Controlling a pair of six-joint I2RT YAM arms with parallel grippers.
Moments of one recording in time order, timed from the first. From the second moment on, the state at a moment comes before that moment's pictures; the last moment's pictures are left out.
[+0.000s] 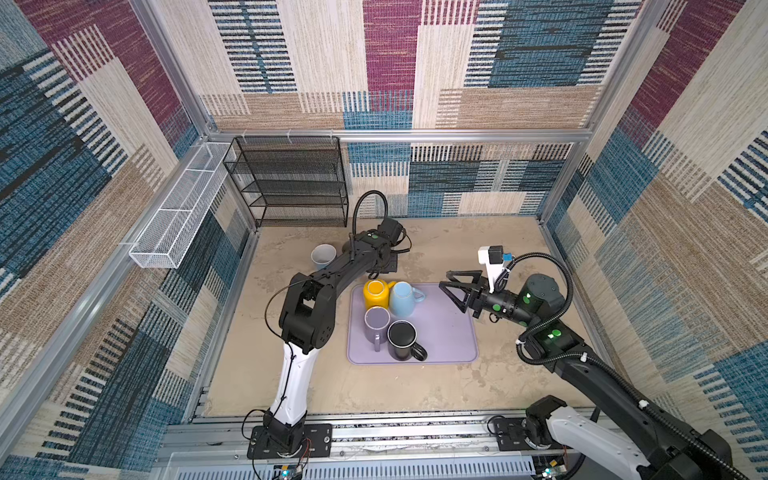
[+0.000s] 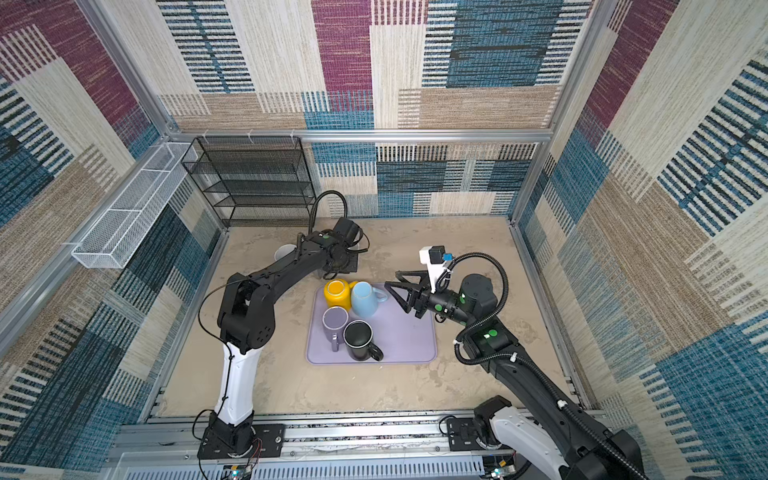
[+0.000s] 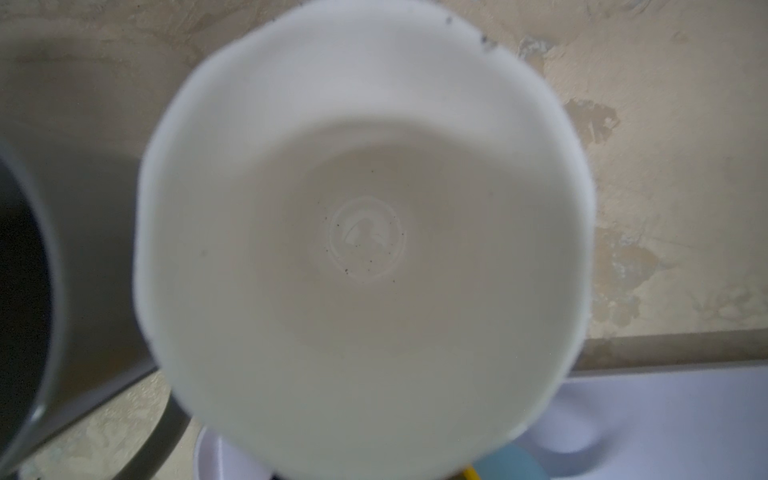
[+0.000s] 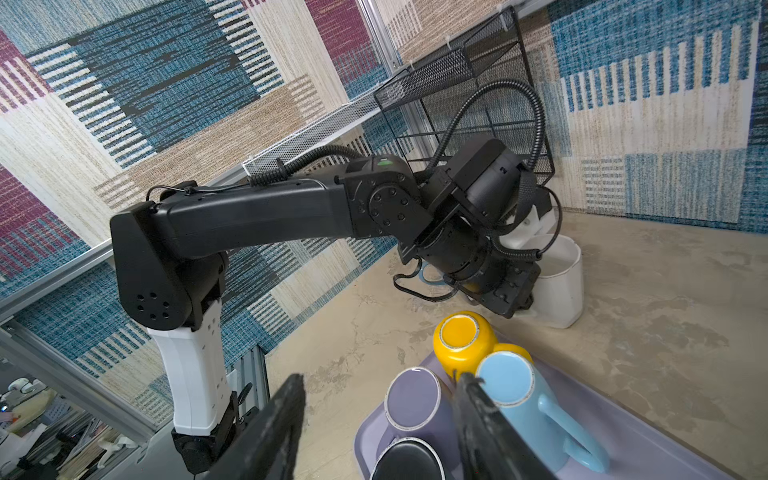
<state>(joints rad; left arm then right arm) -0.53 2.19 1.89 -0.82 -0.20 -0.41 0.43 0.92 0.65 0.27 -0.63 0.45</state>
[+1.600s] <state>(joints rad) -0.53 2.19 1.89 -0.81 -0.21 -0.41 0.42 0.93 0.67 0.24 -0.63 0.44</state>
